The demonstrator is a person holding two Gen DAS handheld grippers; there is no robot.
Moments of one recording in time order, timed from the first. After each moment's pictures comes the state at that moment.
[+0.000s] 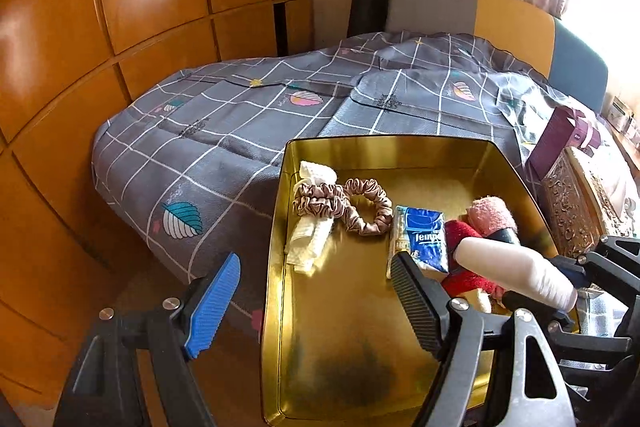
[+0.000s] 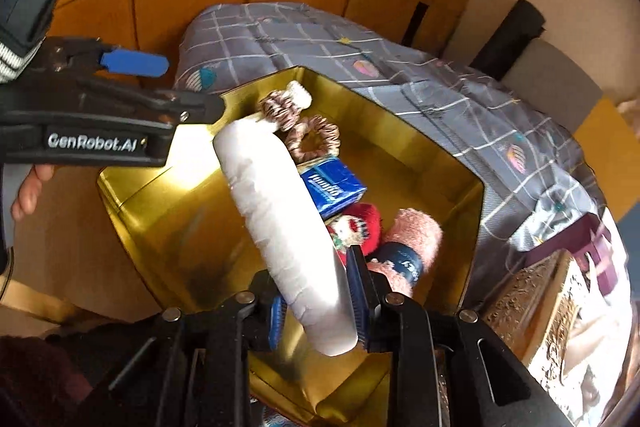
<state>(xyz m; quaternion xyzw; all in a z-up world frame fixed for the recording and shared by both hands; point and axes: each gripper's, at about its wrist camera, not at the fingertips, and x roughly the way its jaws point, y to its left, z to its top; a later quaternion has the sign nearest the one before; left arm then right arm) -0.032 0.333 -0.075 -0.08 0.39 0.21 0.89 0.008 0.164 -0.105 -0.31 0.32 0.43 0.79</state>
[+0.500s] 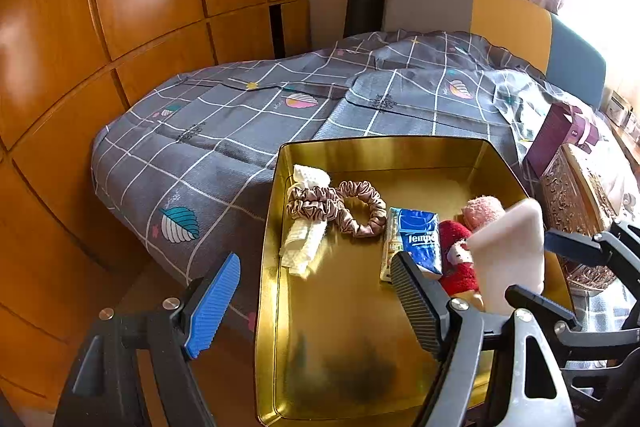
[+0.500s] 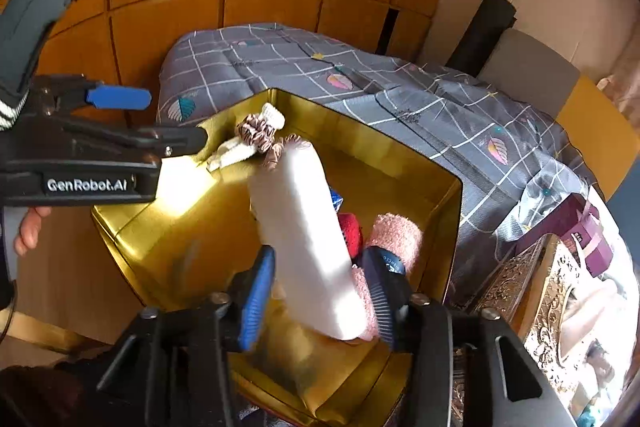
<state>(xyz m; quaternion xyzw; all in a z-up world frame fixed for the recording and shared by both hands) -0.029 0.326 -0.072 -0.07 0.40 0.21 0.89 0.009 0.152 -0.092 -0.27 0.30 0.41 0.82</state>
